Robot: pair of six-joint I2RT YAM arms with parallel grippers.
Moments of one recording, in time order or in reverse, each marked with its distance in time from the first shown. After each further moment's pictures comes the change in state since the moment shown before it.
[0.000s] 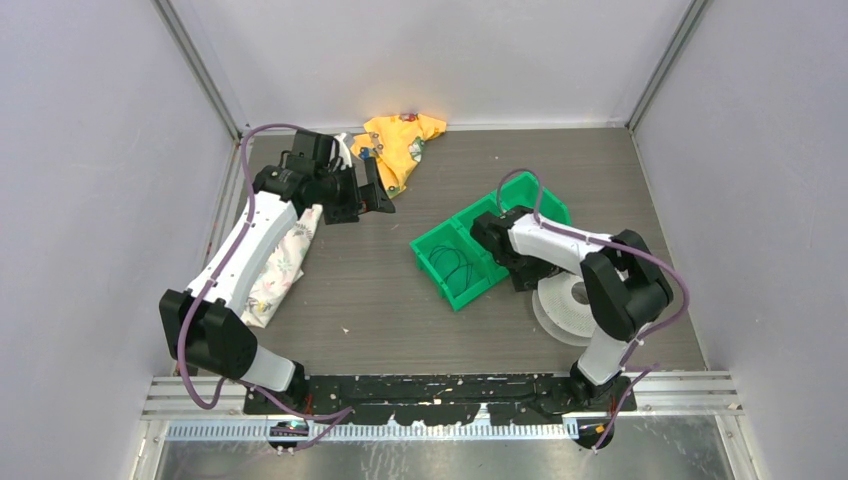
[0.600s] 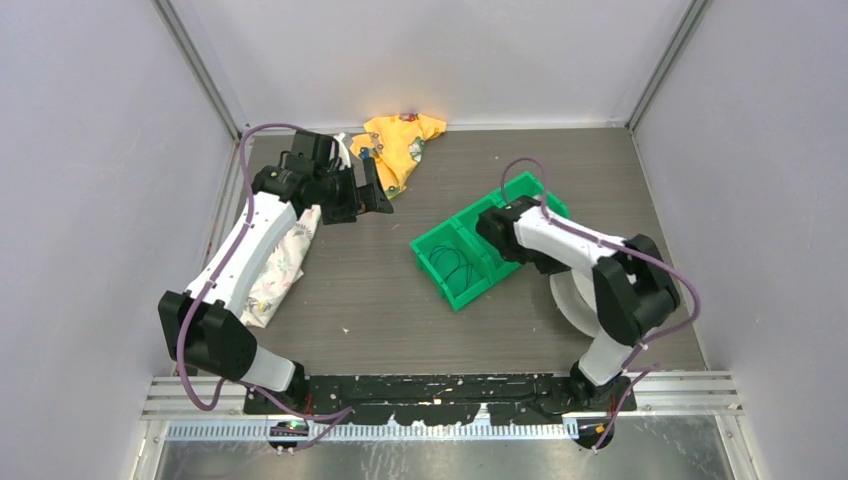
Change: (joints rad) left arm 0.000 -0.005 0.000 -0.010 -0.029 0.005; right arm -0.004 0.020 0.061 -0.190 0.188 0.003
